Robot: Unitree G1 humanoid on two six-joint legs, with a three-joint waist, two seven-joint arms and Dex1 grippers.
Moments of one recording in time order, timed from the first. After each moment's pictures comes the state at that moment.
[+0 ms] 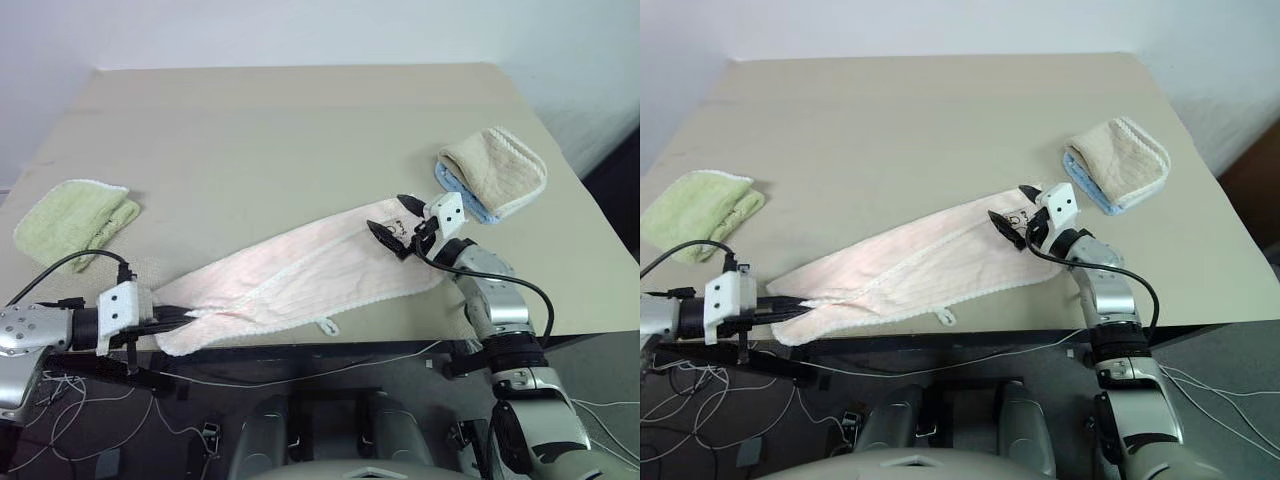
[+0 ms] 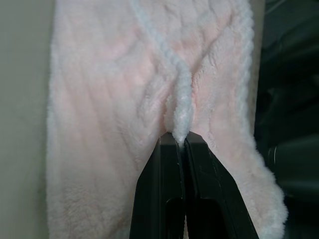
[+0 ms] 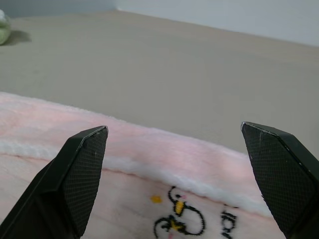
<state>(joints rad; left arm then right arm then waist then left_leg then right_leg) 0.08 0.96 0.18 0.06 -0.38 -0.16 -1.27 -0.48 -0.37 -0.04 0.36 0.24 -0.05 0.73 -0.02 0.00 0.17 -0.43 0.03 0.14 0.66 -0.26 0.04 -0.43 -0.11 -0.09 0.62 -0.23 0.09</state>
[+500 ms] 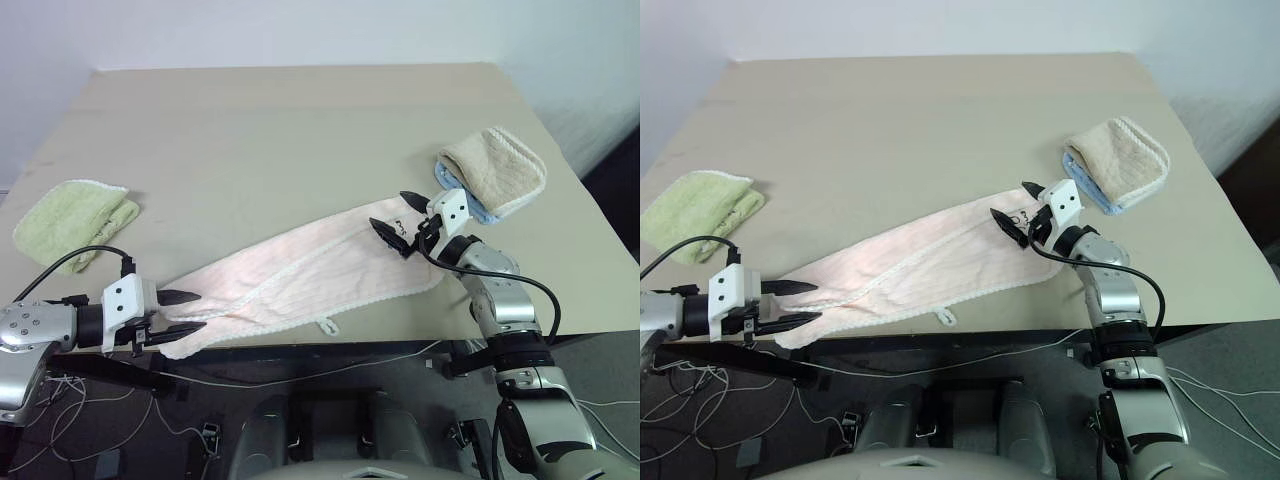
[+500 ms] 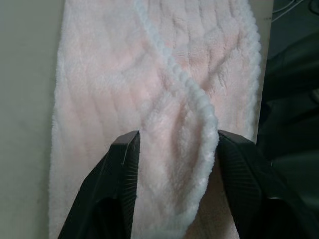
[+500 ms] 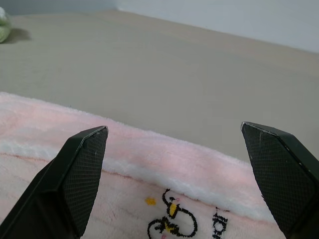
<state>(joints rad) 0.08 0.96 0.18 -0.01 -0.38 -0.09 -1.24 -0.48 -0.37 -0.04 0.34 0.24 -0.03 0.72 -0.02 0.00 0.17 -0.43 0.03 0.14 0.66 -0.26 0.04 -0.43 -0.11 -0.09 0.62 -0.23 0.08</state>
